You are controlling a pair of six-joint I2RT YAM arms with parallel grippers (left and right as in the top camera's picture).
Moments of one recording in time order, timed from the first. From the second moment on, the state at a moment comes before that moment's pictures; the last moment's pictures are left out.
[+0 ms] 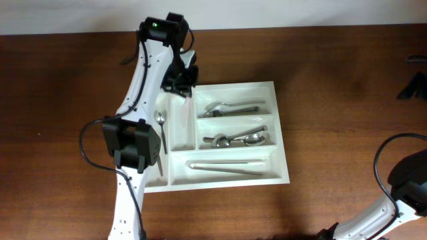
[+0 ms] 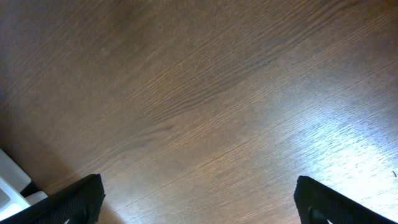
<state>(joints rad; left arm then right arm) -0.27 2.50 2.57 -1.68 0.22 -0.14 -0.69 2.07 2.16 -1.47 -0.14 -0.05</state>
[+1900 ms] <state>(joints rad) -0.13 1.59 2.38 -1.67 0.19 -0.02 -0.69 2.07 2.16 -1.47 -0.14 -0.05</state>
